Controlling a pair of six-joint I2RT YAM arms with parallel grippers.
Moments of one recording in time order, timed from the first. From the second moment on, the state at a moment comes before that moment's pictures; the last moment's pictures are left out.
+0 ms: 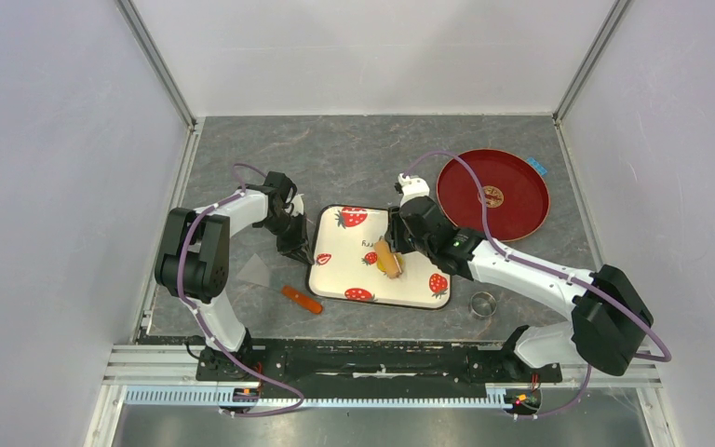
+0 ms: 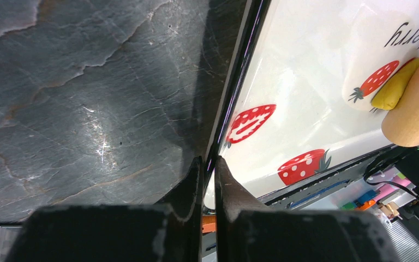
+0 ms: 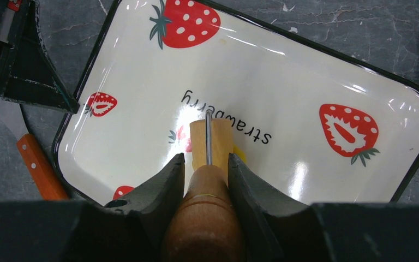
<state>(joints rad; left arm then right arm) -0.23 1.78 1.05 -0.73 0.41 -0.30 0.83 1.38 0.84 -0.17 0.22 0.46</state>
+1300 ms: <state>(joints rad) -0.25 1.62 1.02 -0.68 0.33 -0.30 0.71 1.63 1.33 -0.64 -0.01 0.44</state>
